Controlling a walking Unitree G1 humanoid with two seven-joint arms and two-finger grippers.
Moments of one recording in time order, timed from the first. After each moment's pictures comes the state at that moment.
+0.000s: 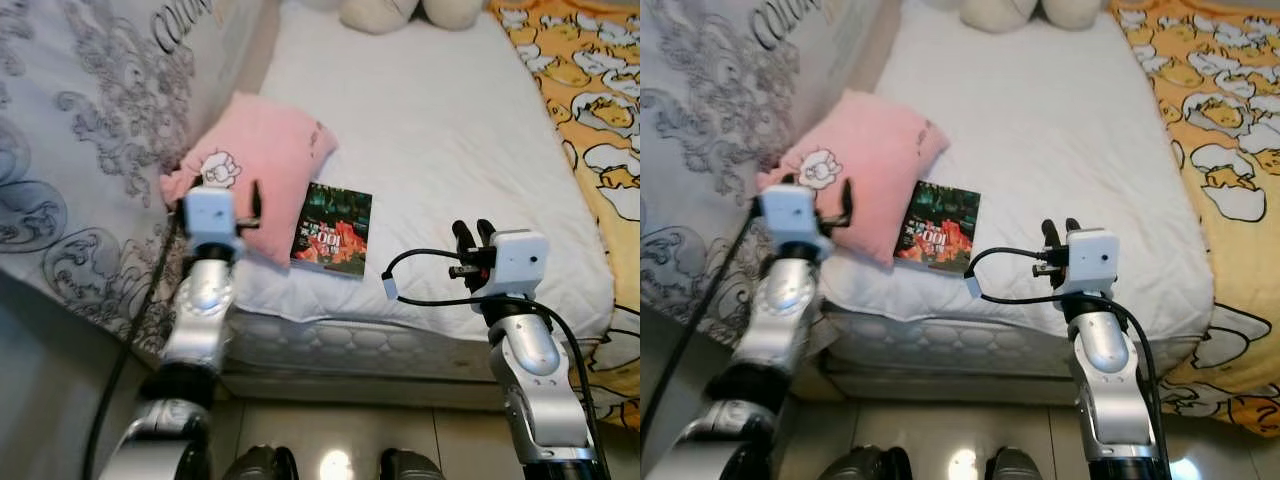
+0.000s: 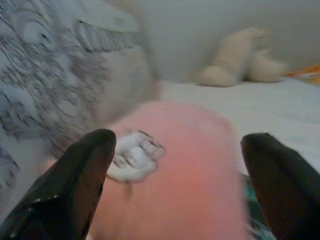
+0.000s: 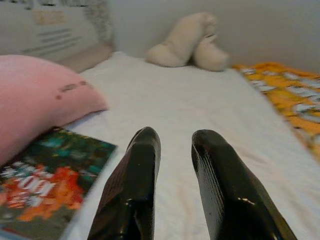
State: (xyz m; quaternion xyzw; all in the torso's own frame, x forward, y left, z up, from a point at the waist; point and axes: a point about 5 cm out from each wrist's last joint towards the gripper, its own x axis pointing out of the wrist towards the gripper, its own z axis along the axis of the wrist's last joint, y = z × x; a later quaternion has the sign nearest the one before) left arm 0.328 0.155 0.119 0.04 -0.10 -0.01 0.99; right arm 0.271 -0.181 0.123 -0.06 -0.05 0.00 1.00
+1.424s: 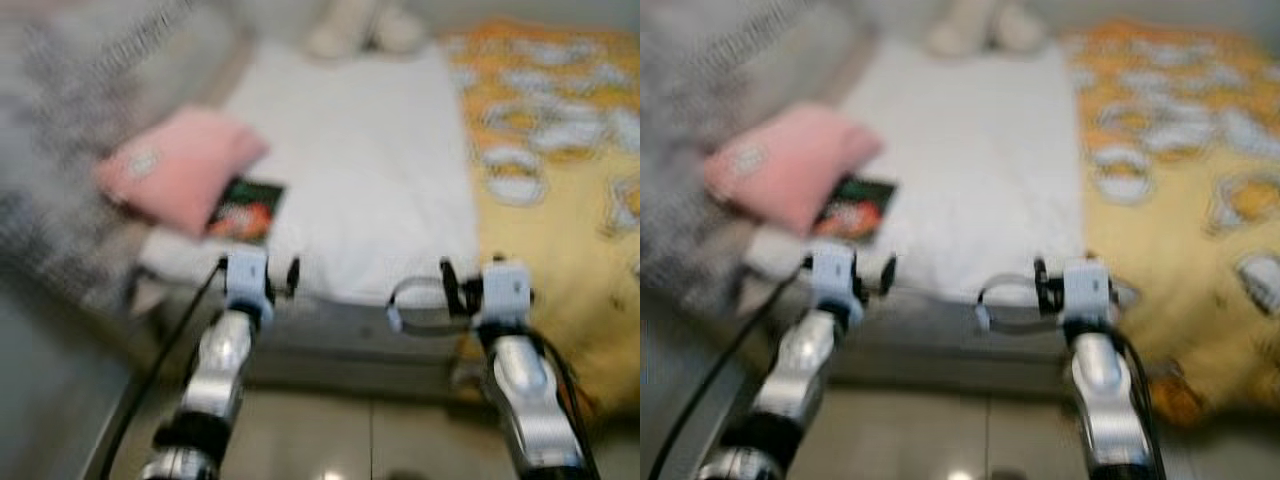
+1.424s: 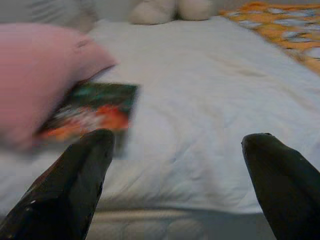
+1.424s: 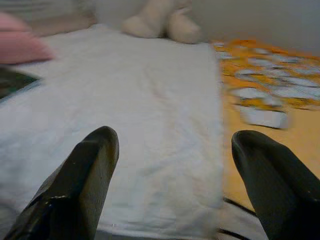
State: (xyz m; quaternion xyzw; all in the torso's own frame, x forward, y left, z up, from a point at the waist) left arm 0.303 0.130 0.055 0.01 0.05 -0.09 0.99; right arm 0.267 -0.184 0.071 -0.08 0.02 0.00 1.00
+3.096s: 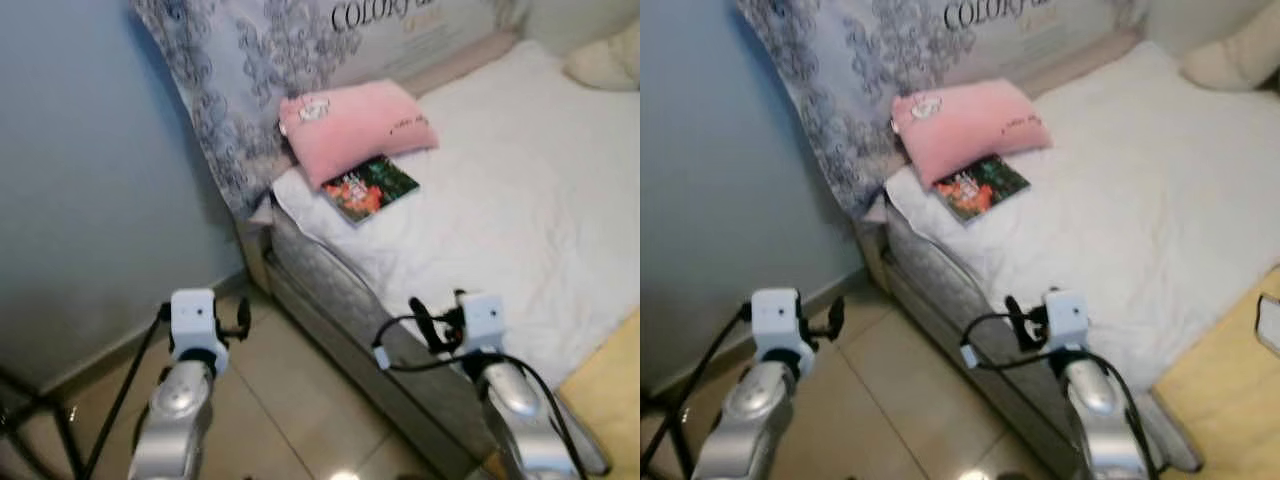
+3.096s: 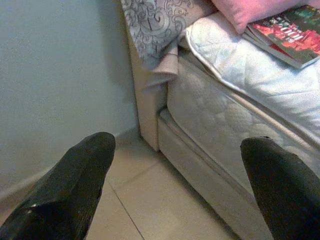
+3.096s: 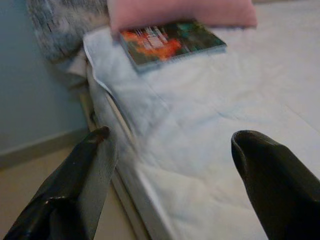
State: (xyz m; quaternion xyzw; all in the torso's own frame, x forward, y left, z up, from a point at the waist) left arm 0.245 0.163 0.045 -0.02 0.15 0.02 0.99; right arm 0.244 -0.186 0.035 -0.03 0.11 0.09 0.99
